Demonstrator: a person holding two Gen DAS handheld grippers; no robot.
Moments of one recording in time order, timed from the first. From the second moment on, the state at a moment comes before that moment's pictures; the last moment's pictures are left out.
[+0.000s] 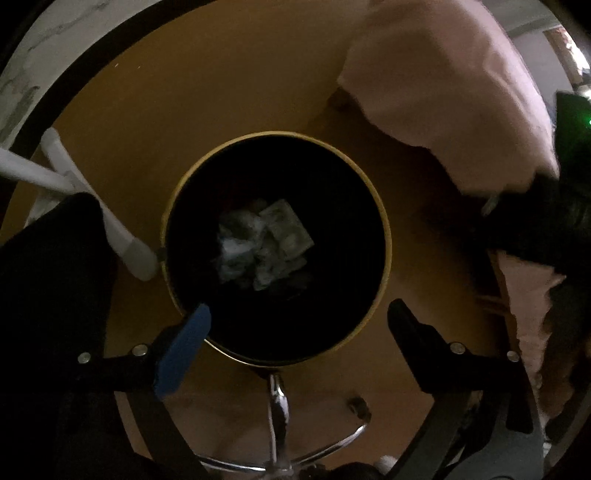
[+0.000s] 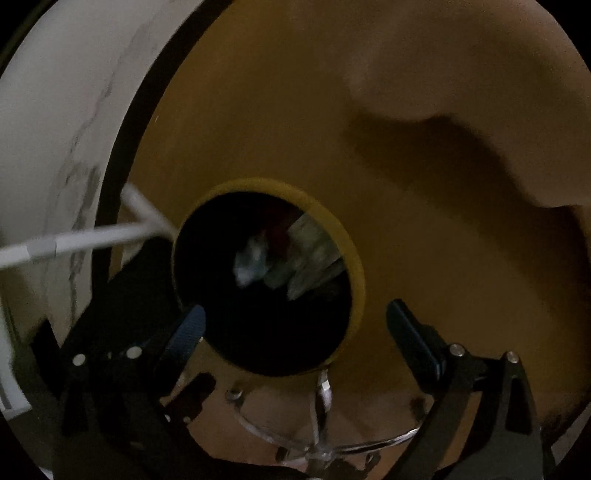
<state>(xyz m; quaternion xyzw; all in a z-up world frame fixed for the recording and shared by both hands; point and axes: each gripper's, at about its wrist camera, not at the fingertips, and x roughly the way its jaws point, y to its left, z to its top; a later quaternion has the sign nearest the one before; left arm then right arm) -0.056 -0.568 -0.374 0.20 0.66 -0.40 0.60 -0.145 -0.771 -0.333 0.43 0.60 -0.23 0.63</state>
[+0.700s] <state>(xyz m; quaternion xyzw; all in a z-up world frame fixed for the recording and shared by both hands) -0.032 -0.363 0.023 0.11 0.25 -0.29 0.92 -0.069 -0.606 0.045 0.09 0.26 -0.26 0.93</state>
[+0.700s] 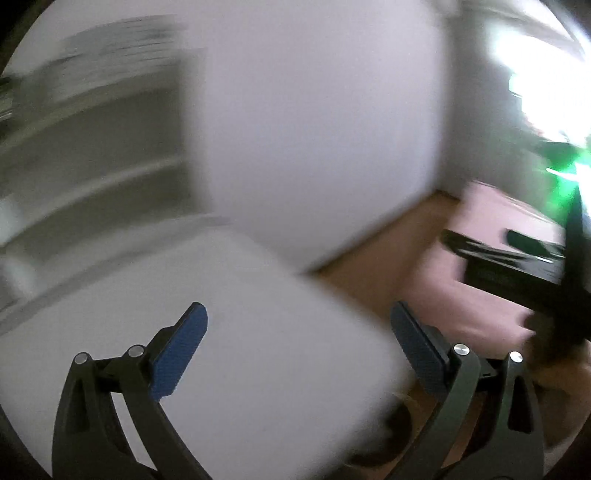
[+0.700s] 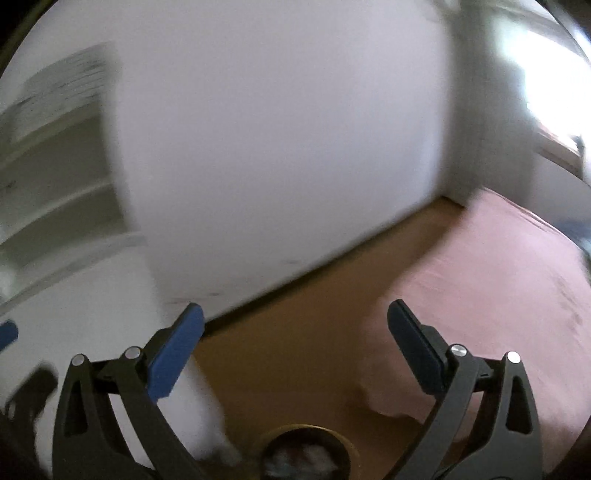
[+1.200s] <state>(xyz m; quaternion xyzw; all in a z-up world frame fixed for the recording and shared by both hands) 0.071 -0.103 0.002 0.08 0.26 0.03 0.96 0.085 -0.328 0.010 0.02 0.31 0.02 0.95</state>
